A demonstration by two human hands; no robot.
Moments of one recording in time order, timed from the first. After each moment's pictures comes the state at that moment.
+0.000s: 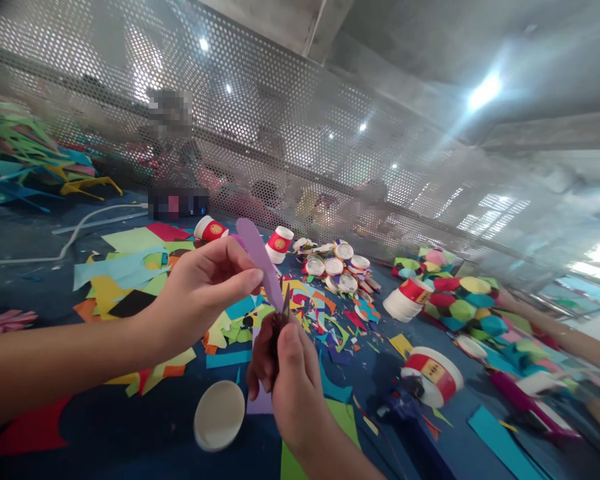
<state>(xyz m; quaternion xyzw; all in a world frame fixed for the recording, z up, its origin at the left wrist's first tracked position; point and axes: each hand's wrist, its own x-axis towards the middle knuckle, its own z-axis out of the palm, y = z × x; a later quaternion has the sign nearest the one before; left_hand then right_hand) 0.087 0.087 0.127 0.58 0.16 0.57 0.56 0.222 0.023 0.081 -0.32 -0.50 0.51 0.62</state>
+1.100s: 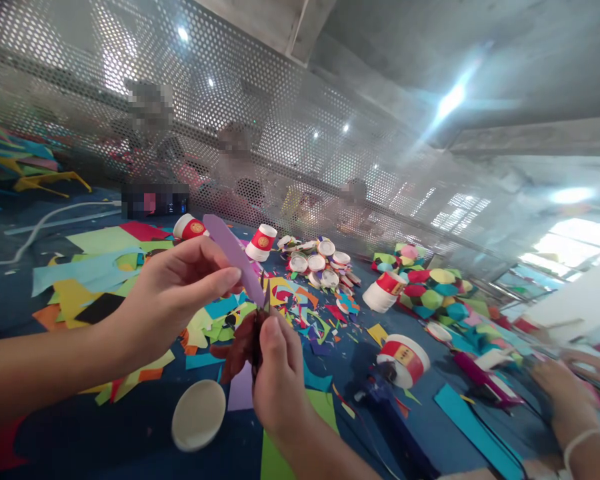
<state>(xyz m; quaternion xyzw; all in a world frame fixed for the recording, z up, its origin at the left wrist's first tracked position) 0.086 0.081 0.128 0.57 0.16 0.58 0.56 0.218 0.024 0.081 -0.32 -0.49 0.48 0.65</state>
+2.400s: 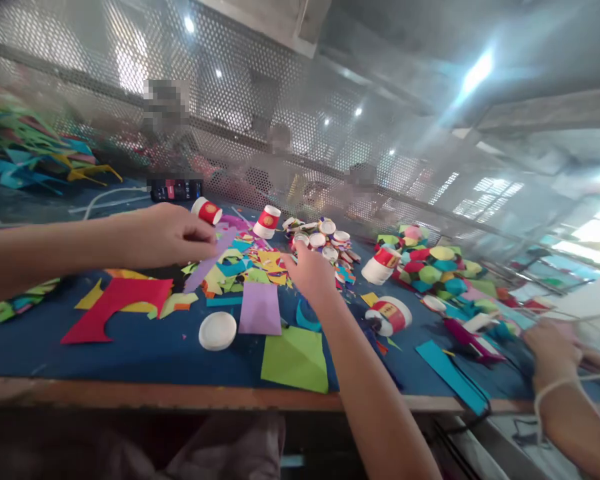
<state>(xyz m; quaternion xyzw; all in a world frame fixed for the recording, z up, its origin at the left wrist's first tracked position) 0.030 0.074 0.161 0.83 0.41 0.23 0.30 0.304 0.071 0.114 -0.74 -0.65 -0.06 0.16</state>
